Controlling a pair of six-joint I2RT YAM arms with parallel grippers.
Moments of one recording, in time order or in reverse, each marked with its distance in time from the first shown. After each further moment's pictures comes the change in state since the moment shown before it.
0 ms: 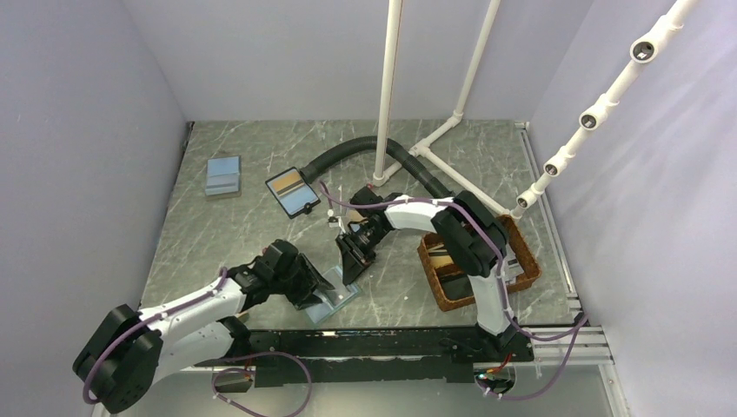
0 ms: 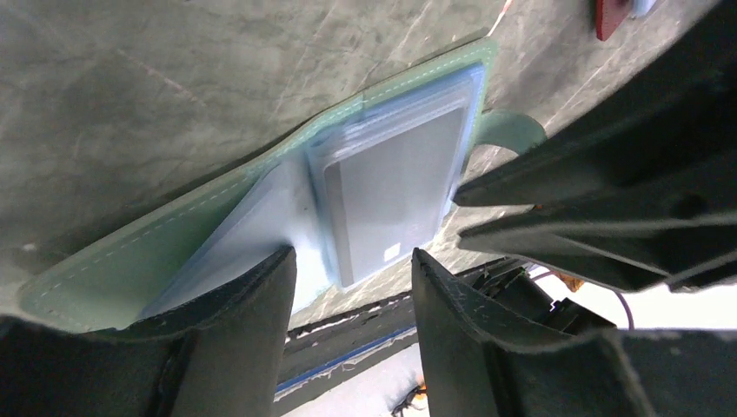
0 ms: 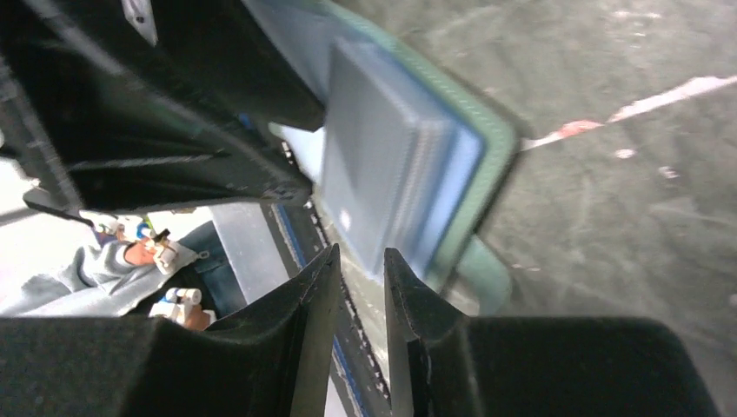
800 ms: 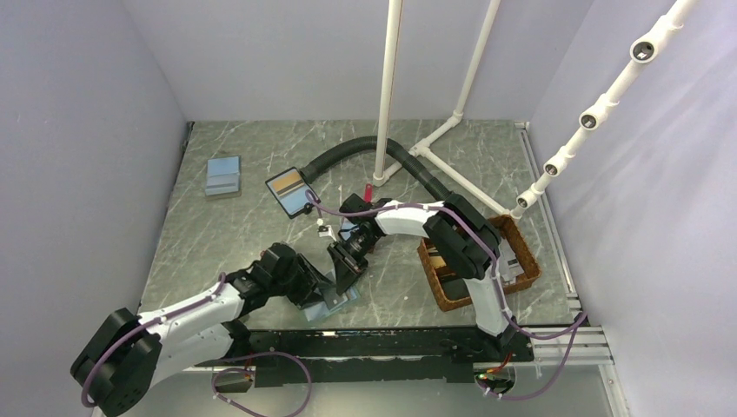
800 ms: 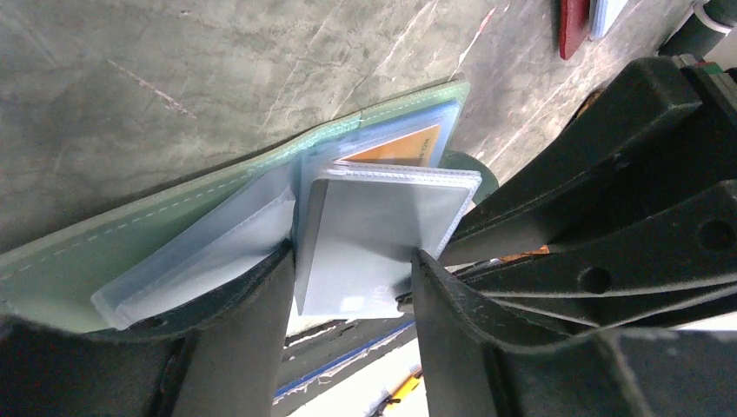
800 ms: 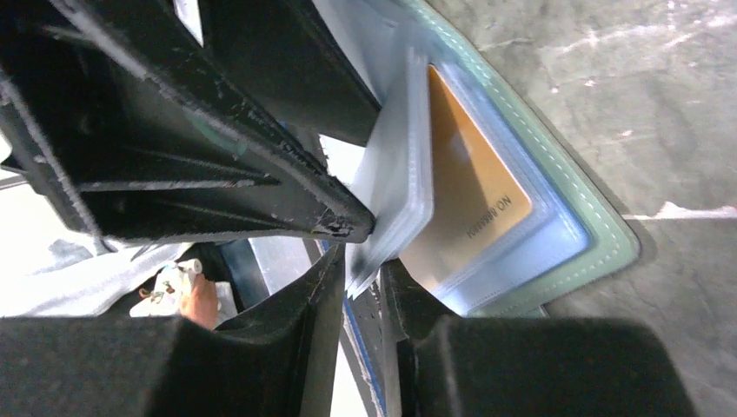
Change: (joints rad) left arm -0.002 0.000 -0.055 0.127 -0.012 -0.091; right arm 0.070 0.053 0.034 -0.015 -0.035 0.033
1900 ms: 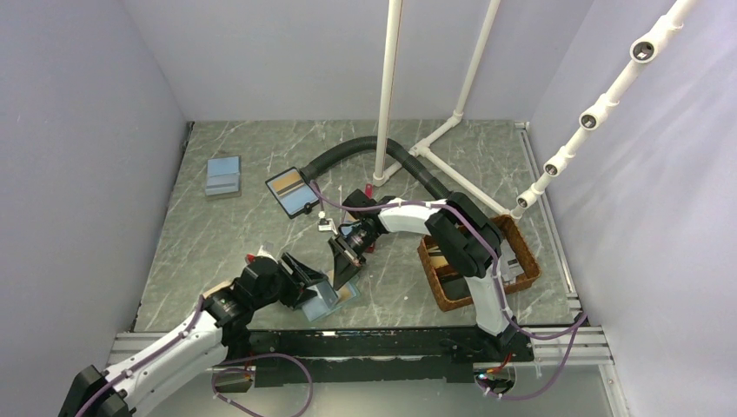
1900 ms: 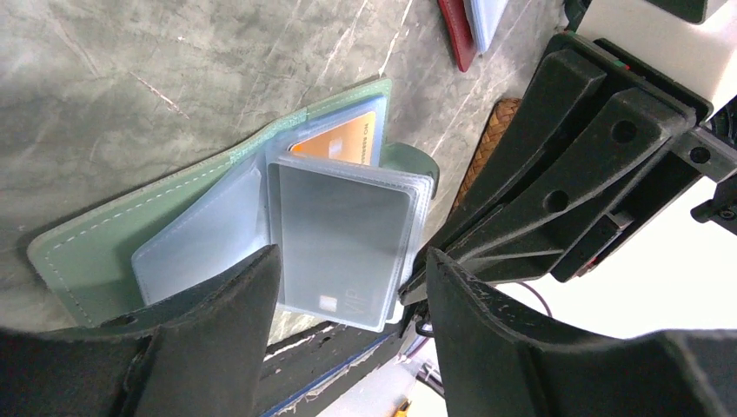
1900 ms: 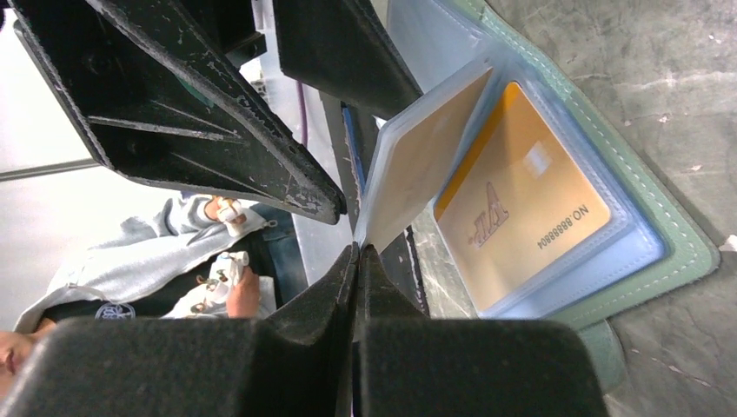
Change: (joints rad) left arm 0.000 -0.397 -0.115 -0.066 -0.102 -0.021; right arm -0.030 0.000 -0.007 0.070 -0.172 0.050
